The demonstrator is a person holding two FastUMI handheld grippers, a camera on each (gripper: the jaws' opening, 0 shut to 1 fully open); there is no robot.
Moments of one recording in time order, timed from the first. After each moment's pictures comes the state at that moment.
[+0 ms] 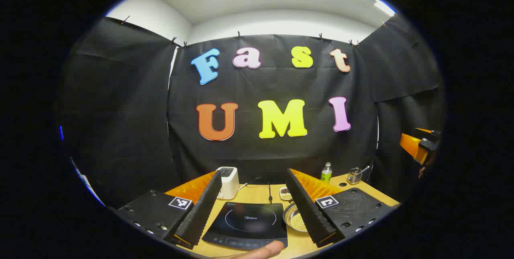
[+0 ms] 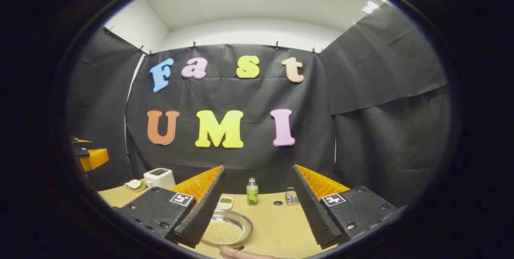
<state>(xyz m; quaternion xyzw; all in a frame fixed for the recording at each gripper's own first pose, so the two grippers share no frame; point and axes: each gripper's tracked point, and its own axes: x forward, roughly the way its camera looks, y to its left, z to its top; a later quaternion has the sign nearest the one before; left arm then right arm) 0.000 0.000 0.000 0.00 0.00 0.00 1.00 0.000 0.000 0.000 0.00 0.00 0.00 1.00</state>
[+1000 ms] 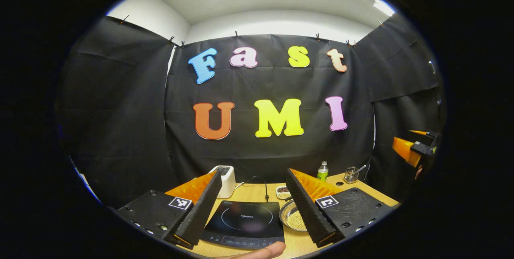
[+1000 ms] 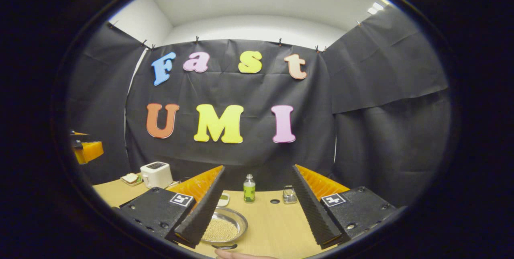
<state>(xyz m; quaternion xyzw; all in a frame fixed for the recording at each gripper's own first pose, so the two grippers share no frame) -0.005 -0.010 -0.012 -0.01 0.01 -0.01 1.00 0.021 0.000 -0.032 -0.02 0.03 0.01 1.00</state>
